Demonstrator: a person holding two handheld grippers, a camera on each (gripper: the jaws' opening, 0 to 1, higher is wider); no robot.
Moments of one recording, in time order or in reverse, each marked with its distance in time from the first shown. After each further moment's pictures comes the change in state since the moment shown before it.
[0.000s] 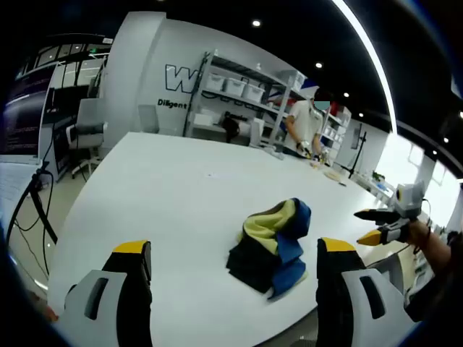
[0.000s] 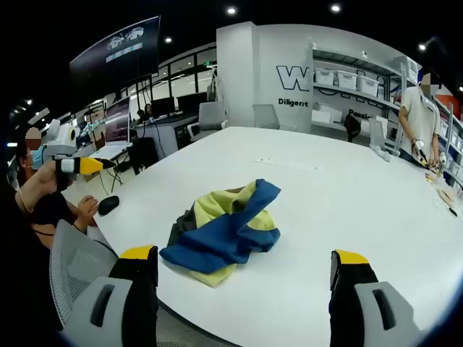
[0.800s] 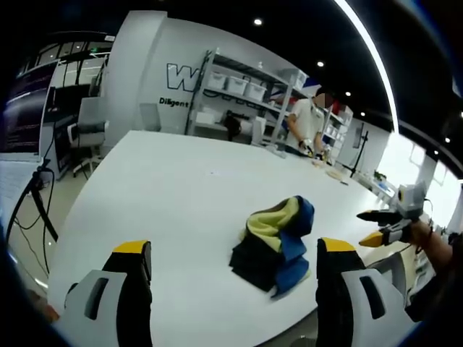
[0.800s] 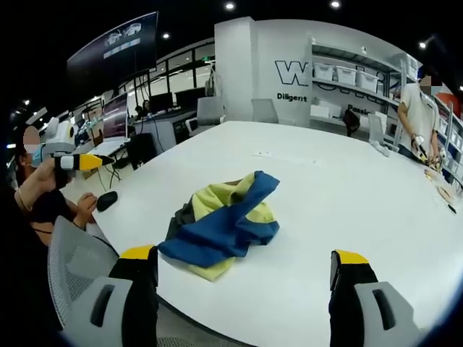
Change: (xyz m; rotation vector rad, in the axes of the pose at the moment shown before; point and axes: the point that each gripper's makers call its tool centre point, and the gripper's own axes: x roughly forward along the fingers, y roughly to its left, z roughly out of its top) left arm 0.002 0.006 -0.004 -0.002 0.009 0.009; right arm 0.001 -0.002 -0.010 0.003 0.034 -0.007
